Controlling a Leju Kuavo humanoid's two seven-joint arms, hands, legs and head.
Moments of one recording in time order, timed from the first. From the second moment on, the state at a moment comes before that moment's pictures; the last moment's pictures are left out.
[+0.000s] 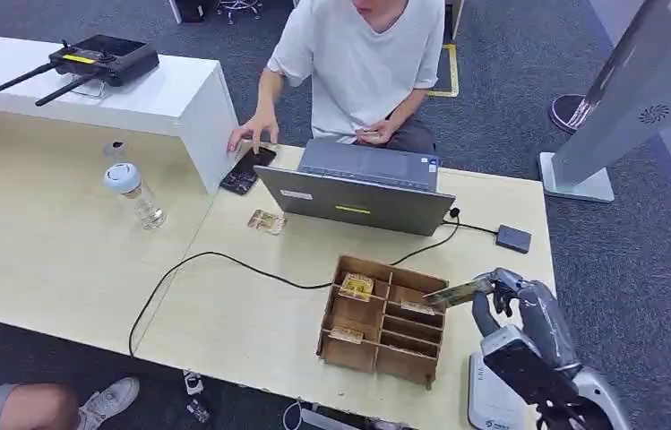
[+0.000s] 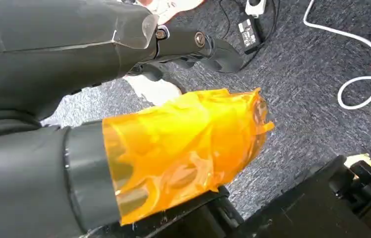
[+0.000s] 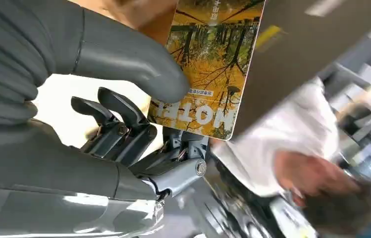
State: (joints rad) left arm 0.00 -0.14 0.04 -0.21 -1.04 0.27 0.02; right arm -0.04 -0.26 0.30 -1.68 0.38 0.01 -0.12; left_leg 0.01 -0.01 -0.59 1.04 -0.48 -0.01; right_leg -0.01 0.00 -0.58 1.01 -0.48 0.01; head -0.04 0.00
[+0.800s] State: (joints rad) left arm 0.00 -0.13 0.05 -0.21 -1.06 0.28 0.02; right arm 0.03 -0.62 0.15 -1.55 0.12 0.27 -0.01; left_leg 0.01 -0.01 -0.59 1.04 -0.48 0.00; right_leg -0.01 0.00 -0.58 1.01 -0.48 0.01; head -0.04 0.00
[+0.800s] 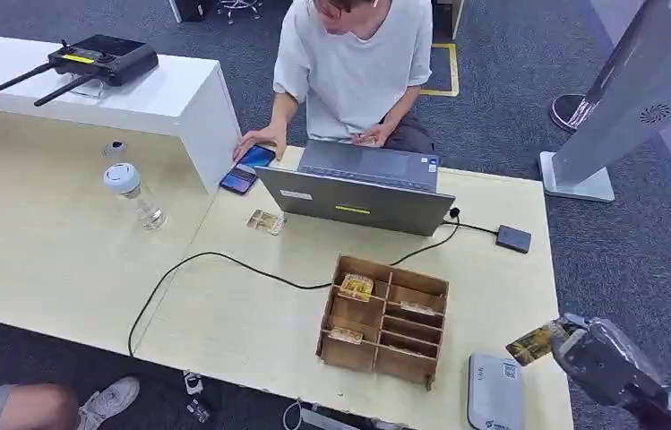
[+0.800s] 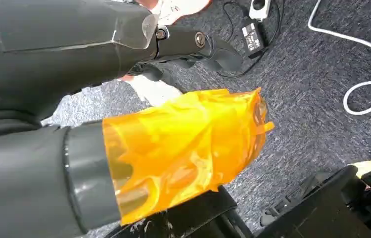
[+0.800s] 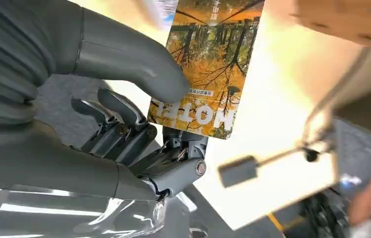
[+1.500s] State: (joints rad) left arm 0.00 -0.13 0.06 -0.21 -1.08 0.27 0.00; right arm 0.08 -0.83 0.18 -1.53 0.07 0.37 0.03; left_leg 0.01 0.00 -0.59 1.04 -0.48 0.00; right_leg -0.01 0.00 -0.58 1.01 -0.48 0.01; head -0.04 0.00
